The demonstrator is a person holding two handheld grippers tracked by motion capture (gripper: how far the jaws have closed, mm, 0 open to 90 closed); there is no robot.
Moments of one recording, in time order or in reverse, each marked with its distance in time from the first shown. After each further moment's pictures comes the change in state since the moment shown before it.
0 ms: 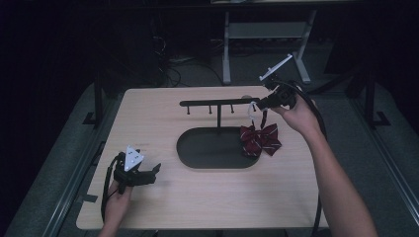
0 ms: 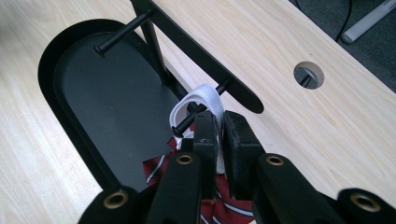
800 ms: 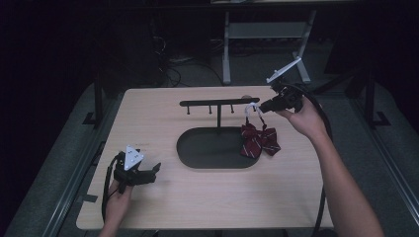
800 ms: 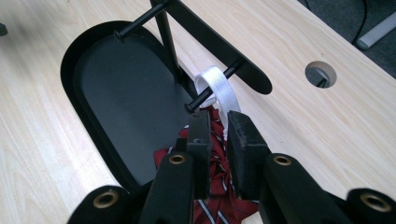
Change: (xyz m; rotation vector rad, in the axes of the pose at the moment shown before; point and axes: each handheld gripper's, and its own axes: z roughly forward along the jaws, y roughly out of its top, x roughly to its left) left arm 0.001 0.001 0.002 -0.002 0.002 -0.019; right arm -0.003 -0.016 -0.009 -0.041 0.066 0.003
